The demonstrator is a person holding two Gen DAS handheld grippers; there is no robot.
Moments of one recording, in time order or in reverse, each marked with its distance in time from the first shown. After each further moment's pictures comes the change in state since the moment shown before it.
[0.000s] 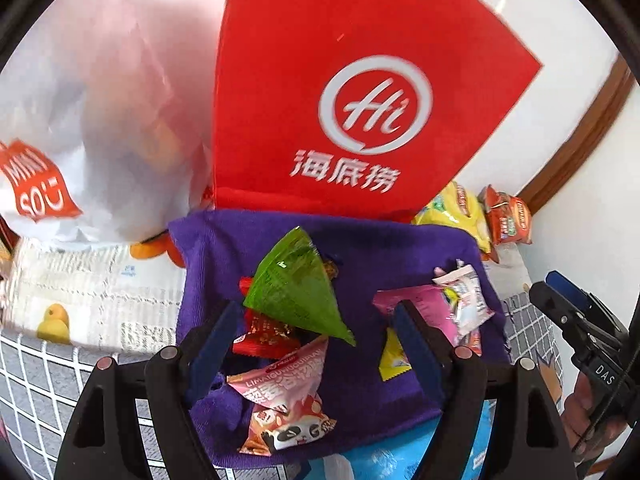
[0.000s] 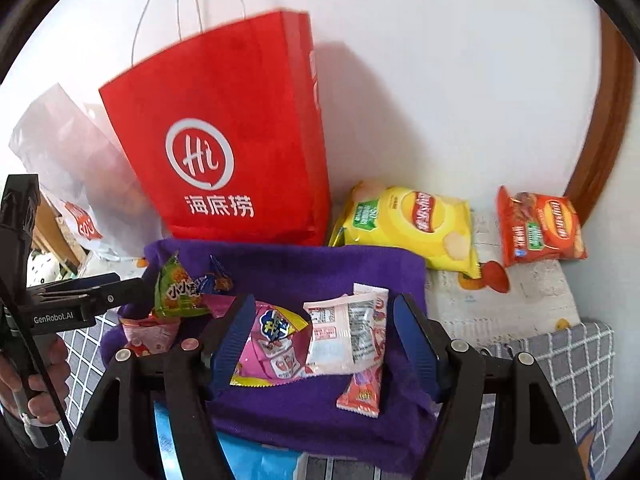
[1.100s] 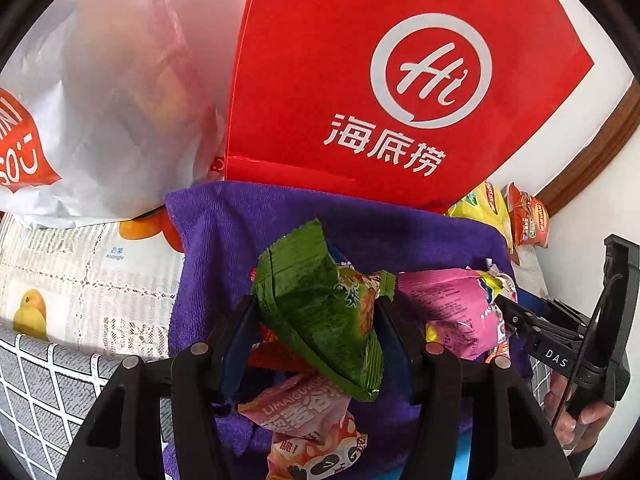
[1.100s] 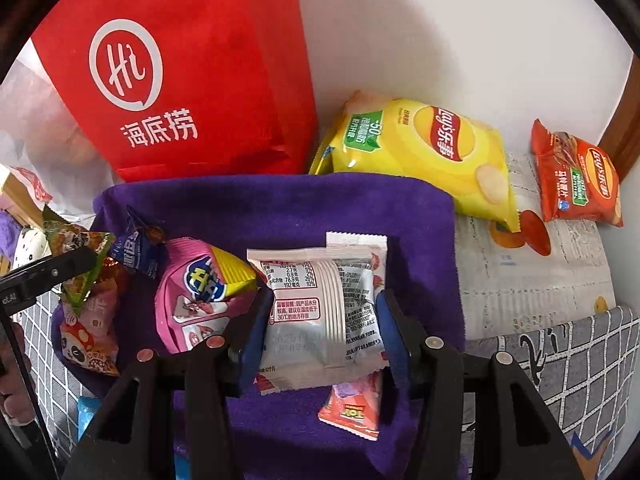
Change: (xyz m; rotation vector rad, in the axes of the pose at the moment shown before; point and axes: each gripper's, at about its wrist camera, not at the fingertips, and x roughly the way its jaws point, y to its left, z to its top) left arm 0.041 0.031 -0.008 -0.068 0.048 0.014; right arm 0.103 -0.016 -0.019 -0.004 0.248 0.014
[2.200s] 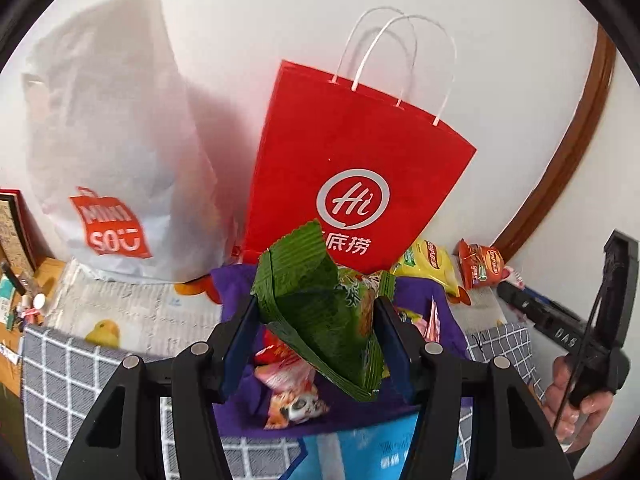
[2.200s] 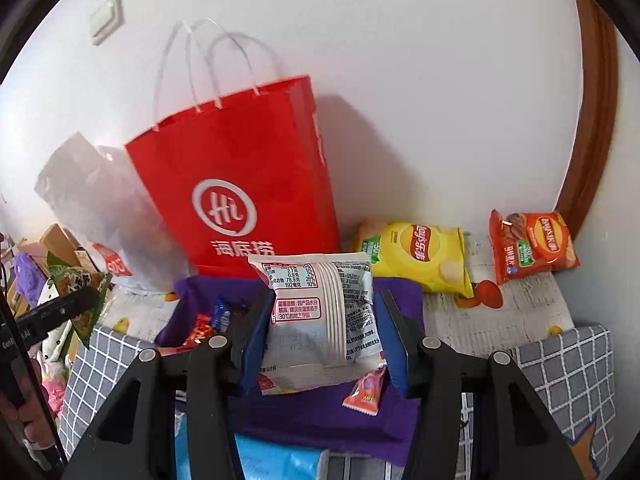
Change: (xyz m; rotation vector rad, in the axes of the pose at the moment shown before) left arm -0.135 -0.020 -0.005 0.041 -0.267 -0.023; right arm -0.140 0.013 0.007 0.052 -0.307 0.049
